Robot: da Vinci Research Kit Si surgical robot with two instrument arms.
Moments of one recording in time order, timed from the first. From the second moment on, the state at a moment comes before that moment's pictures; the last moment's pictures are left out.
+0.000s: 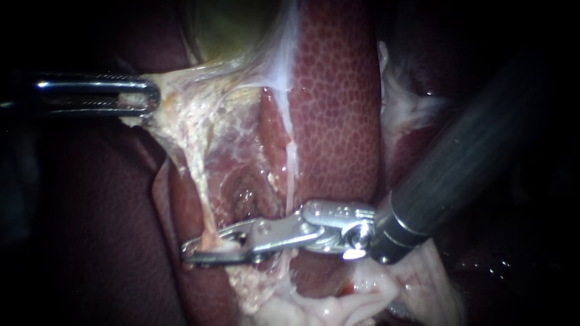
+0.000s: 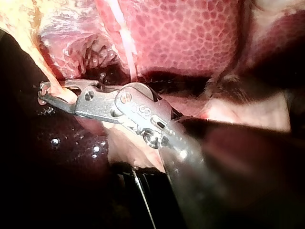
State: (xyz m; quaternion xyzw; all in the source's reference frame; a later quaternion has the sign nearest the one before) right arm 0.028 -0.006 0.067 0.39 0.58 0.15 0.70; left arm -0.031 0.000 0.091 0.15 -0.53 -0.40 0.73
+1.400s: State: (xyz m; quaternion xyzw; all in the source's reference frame) right arm 0.023 -0.001 0.067 0.31 0.64 0.12 0.69; left arm -0.030 0.000 0.091 0.15 -0.53 -0.41 0.73
